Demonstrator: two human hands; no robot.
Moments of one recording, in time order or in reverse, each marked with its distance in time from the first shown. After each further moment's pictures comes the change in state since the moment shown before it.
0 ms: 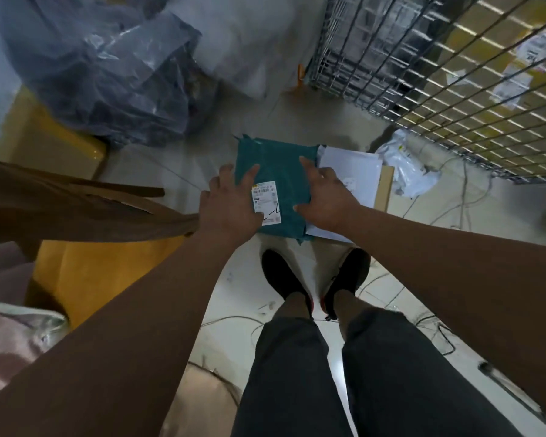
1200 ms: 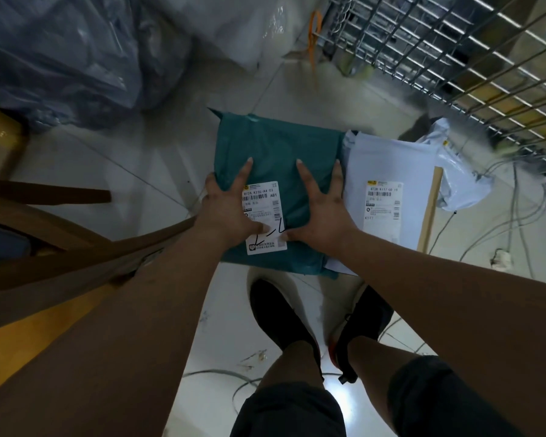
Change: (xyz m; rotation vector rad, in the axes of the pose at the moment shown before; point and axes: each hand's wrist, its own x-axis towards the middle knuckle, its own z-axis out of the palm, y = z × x) left_hand 0.167 -0.059 0.204 -0.475 -0.178 -0.117; right_hand 0.179 0.097 0.161 0.018 0.172 -0.010
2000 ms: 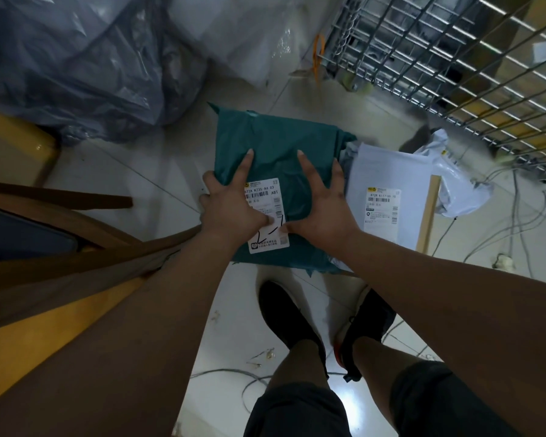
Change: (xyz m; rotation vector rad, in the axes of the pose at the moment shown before) left_hand -0.036 0.030 -0.036 -0.021 0.182 -0.045; right_hand -0.020 -0.040 -0.034 0.166 0.093 -0.053
